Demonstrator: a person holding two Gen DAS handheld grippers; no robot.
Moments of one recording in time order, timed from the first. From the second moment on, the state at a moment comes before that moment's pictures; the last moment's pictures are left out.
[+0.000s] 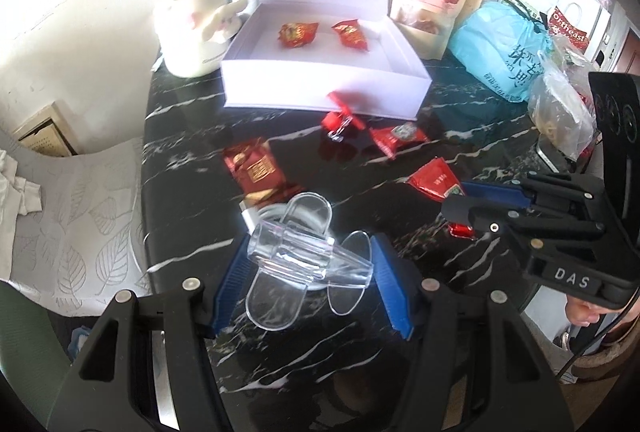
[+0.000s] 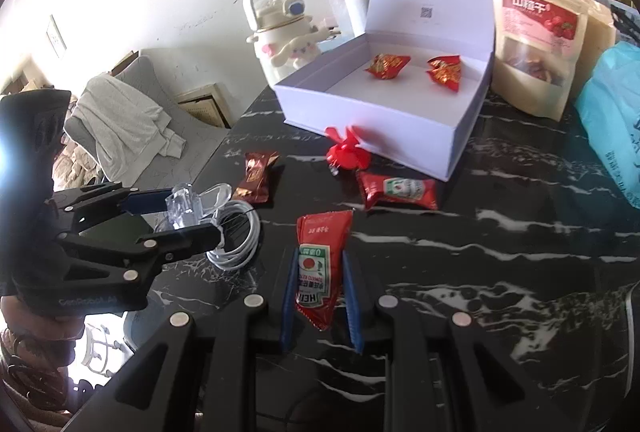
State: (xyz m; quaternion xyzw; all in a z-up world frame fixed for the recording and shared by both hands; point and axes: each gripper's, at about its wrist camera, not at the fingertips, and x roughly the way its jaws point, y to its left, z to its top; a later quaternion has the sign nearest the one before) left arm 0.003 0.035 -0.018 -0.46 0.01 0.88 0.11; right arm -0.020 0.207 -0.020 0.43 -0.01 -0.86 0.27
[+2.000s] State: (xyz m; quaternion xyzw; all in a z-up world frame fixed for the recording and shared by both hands) left arm -0.218 0.099 0.010 -0.46 0.08 0.87 0.15; right arm -0.216 0.243 0.002 0.43 -0.01 -0.87 0.26
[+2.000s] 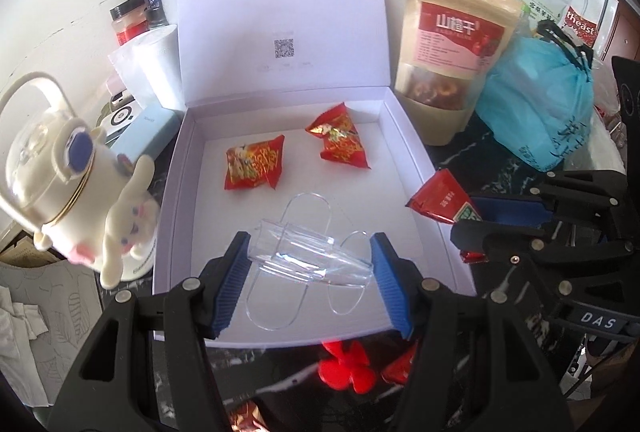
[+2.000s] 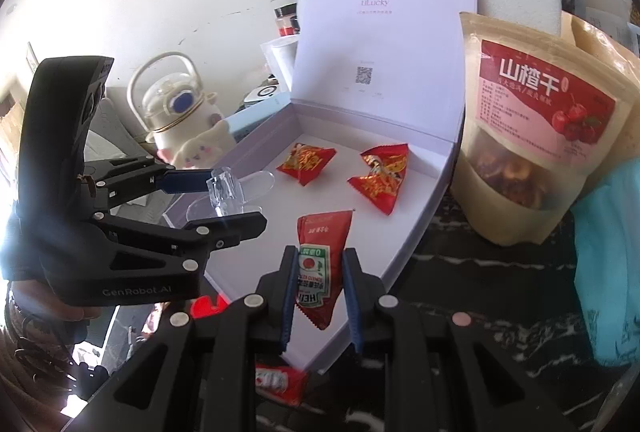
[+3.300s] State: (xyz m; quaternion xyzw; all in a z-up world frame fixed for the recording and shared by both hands) left arm -0.330 0.116 -0.034 -0.47 0.11 0.87 0.13; right arm -0.317 0.233 -0.029 0.44 0.02 -0.88 0.21
